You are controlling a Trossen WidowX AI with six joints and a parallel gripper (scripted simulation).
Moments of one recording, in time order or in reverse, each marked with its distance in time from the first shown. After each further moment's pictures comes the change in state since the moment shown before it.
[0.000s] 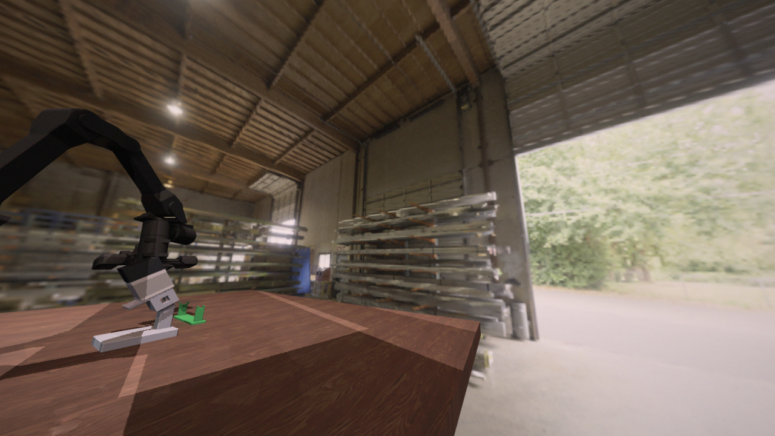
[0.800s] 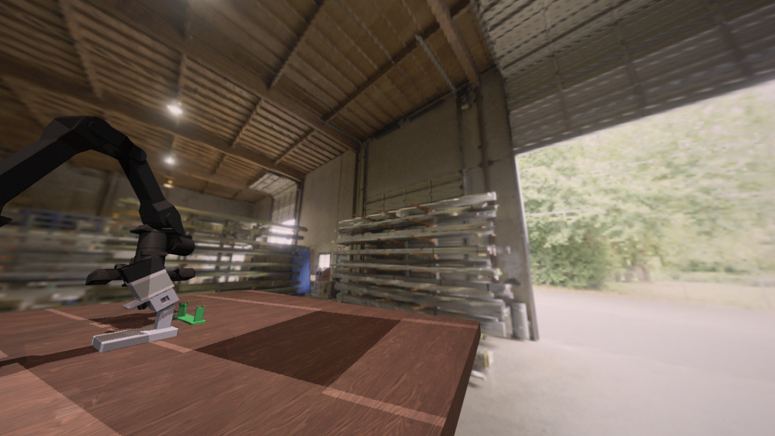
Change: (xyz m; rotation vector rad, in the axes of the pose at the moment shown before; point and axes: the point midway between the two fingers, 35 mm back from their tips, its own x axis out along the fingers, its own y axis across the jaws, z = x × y) arm 0.038 0.004 -0.002 -0.002 0.001 0.010
